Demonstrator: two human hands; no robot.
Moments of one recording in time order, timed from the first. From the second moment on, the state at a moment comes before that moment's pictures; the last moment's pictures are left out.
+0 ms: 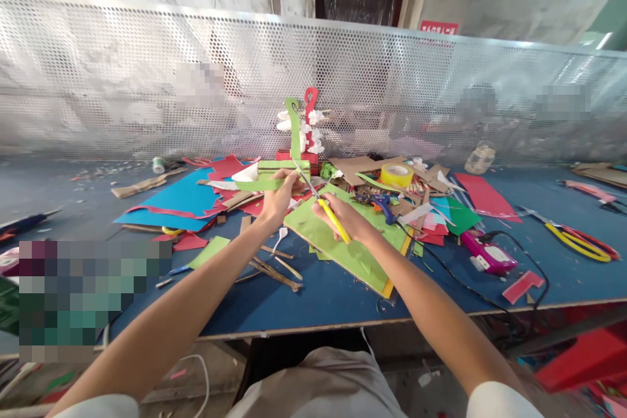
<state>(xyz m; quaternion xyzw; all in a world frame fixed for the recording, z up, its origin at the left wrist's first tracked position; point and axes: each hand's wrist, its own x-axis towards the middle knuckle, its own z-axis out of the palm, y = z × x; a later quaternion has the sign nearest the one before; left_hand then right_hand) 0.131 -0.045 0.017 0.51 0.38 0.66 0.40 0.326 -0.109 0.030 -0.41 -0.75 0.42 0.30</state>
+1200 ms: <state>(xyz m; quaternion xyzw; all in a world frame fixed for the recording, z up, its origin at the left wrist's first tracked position) 0.134 -0.049 0.022 0.51 0.35 0.67 0.42 0.322 -0.111 0.028 -0.42 -0.74 0.41 0.33</state>
